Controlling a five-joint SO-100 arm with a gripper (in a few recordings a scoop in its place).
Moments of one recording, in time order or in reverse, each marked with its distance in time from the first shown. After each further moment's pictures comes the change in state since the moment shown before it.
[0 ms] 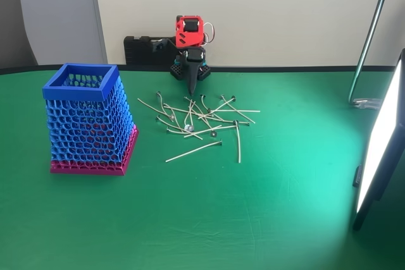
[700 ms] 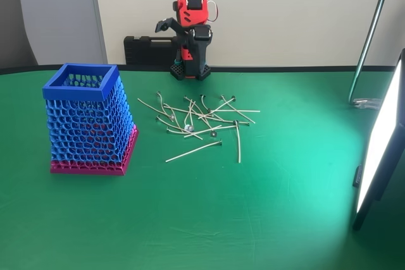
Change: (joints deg) arm -6.2 -23.2 -27.8 6.5 2.5
